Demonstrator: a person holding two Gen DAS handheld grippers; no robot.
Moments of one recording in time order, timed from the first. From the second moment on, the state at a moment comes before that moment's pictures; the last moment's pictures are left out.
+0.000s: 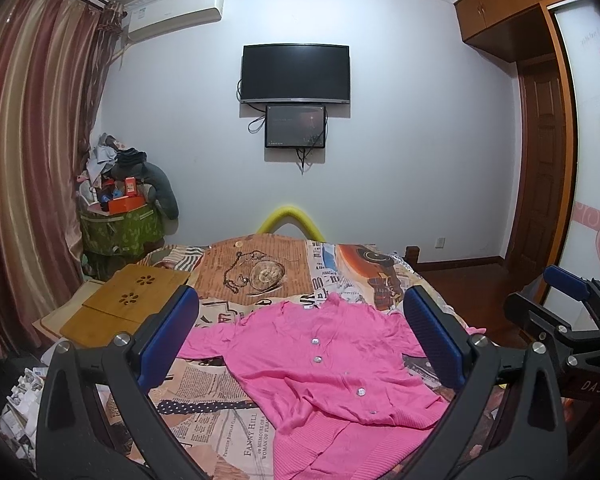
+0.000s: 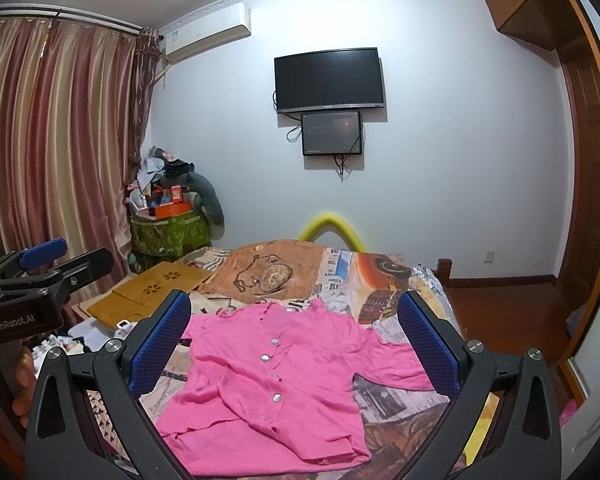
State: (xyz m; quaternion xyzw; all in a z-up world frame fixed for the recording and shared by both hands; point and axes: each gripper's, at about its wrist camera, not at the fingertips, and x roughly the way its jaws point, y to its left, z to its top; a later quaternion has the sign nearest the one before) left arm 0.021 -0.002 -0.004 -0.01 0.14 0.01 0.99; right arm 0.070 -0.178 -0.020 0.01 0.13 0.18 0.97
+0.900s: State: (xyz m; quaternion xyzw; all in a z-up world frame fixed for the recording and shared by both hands) left arm 0.026 -0.003 -0.008 -0.01 0.14 0.01 0.99; right arm 0.074 -0.180 -0.022 0.01 0.14 0.18 0.97
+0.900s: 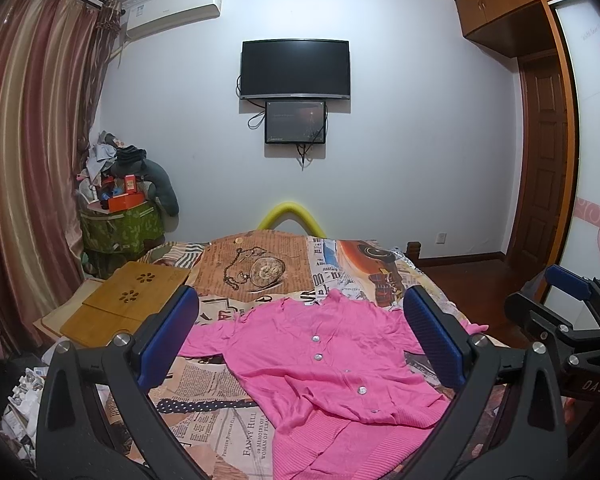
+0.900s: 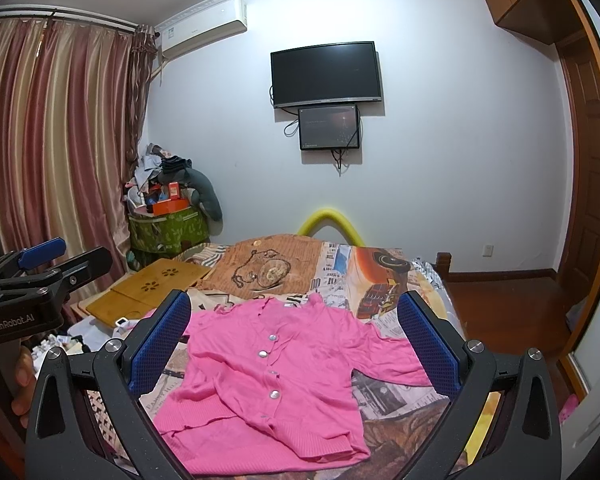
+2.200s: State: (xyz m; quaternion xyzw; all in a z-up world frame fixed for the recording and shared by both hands) left arm 0.106 0.036 -0.032 -0.02 0.19 0.03 0.98; right arm 0.135 -0.183 -0.050 0.01 0.19 0.17 0.97
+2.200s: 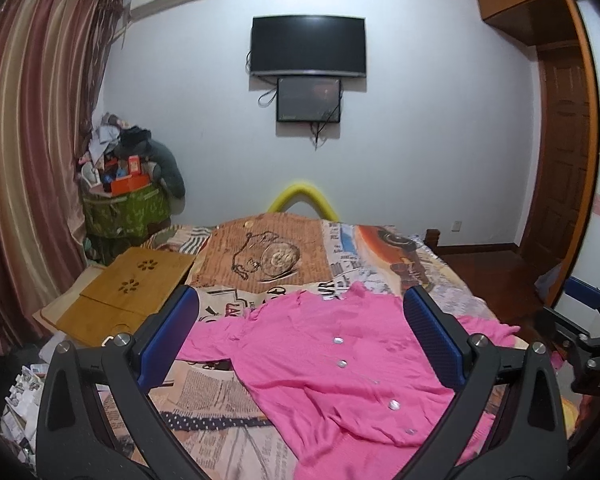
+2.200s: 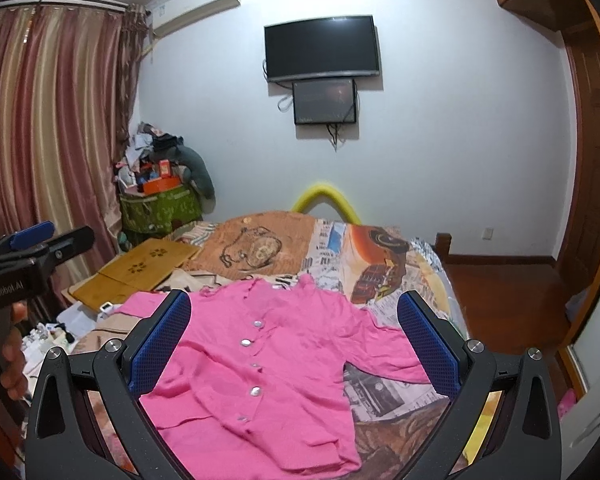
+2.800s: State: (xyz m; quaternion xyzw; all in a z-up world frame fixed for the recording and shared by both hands) left arm 0.331 0.112 -0.127 0.00 0.36 0.08 0.93; right arm 0.276 -0.180 -0.089 -0.03 0.27 0.18 0.94
